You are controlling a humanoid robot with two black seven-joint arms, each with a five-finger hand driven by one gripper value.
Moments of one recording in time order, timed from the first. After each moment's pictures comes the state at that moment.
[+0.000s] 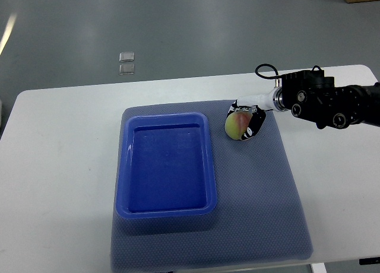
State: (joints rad) left arm -0.07 0.00 0.03 -0.20 0.00 -0.05 0.13; right arm 1.31 -0.31 -0.33 0.83 -0.85 0.23 0.01
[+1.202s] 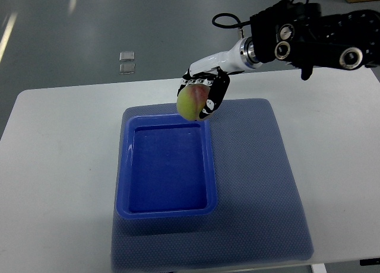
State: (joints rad) left arm -0.08 0.00 0.03 -0.22 0.01 -0.05 0.14; right arm 1.64 -0.18 -0.38 1.01 -0.63 0.39 0.00
